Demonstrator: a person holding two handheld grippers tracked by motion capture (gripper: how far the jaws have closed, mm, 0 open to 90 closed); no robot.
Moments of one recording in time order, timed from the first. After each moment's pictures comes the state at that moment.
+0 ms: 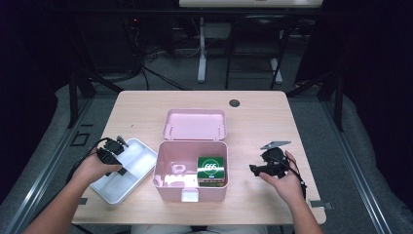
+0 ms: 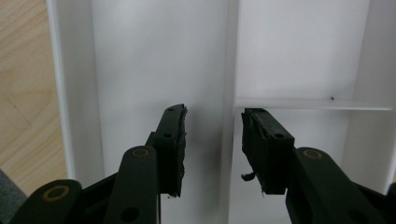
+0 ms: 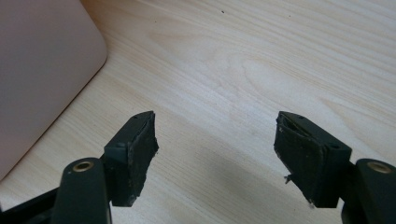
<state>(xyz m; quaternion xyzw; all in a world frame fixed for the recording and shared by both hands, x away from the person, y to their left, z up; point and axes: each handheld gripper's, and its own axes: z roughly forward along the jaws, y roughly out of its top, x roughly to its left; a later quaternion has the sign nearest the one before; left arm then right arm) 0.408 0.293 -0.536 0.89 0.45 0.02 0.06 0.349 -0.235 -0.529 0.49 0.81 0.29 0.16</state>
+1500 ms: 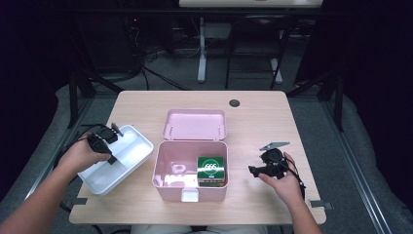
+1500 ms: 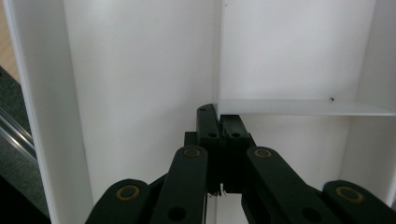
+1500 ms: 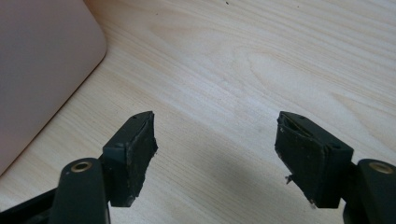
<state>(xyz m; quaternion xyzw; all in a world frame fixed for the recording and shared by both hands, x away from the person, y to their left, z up) 0.405 0.291 -0.454 0.92 0.40 0.02 0.04 0.350 -0.234 -0.536 0.49 0.81 0.29 0.15</state>
